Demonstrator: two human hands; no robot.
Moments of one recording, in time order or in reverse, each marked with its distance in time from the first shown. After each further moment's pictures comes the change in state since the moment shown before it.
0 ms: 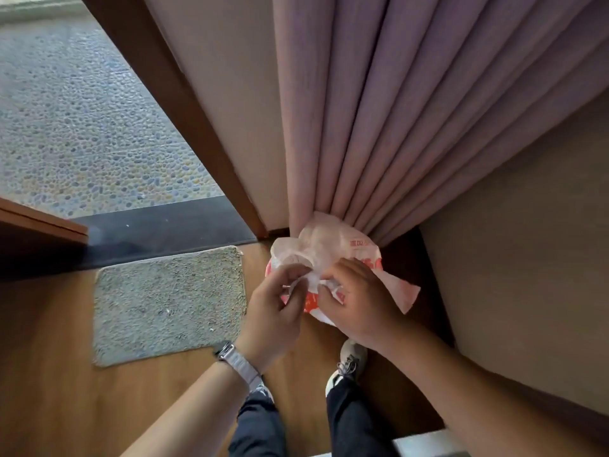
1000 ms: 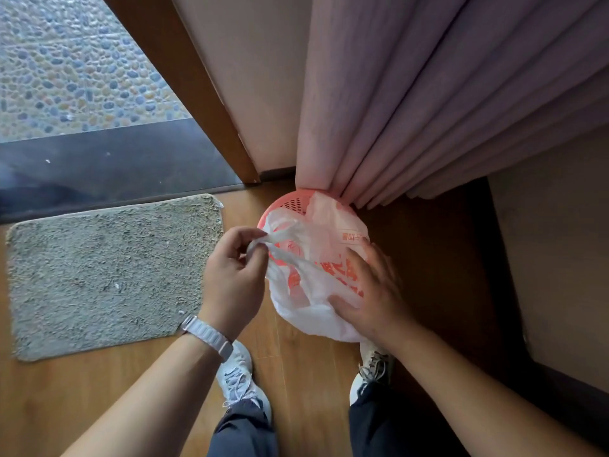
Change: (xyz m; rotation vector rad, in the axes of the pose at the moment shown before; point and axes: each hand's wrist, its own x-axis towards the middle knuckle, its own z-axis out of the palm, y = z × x) left_hand 0.107 -0.332 0.033 0.005 0.237 -0.190; right_hand -0.049 0.297 0.269 -0.273 -0.238 0.344
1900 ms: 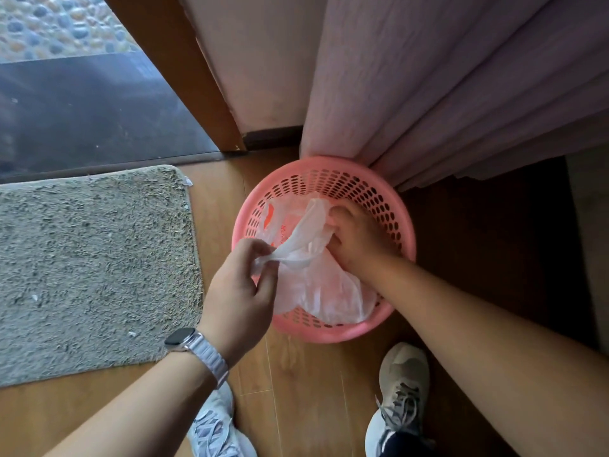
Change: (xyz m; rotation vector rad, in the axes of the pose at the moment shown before) left_hand 0.061 -0.194 0.065 0.305 -0.152 0.007; right_hand 0.174 0.076 0.155 -0.042 -0.105 0.008
